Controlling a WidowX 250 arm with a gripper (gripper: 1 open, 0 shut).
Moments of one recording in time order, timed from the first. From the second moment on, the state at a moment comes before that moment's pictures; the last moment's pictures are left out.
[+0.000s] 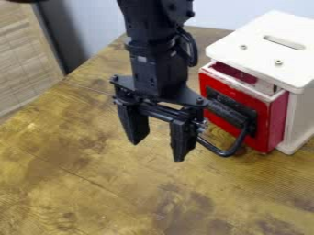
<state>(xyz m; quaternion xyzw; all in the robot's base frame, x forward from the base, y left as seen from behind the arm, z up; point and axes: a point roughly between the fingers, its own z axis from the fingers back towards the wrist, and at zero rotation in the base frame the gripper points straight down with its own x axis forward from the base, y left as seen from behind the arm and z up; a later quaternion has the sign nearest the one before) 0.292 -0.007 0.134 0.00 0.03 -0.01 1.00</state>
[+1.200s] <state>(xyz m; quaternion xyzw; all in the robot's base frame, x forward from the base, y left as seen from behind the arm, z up) 0.345 -0.019 0.068 0.00 0.06 0.03 1.00</state>
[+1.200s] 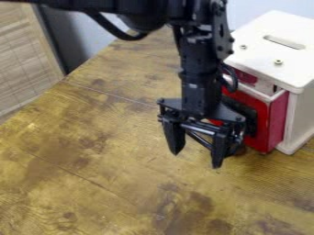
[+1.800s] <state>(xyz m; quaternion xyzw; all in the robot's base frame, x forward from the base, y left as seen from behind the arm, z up) 0.370 -0.033 0.054 0.00 0.06 0.02 1.00</state>
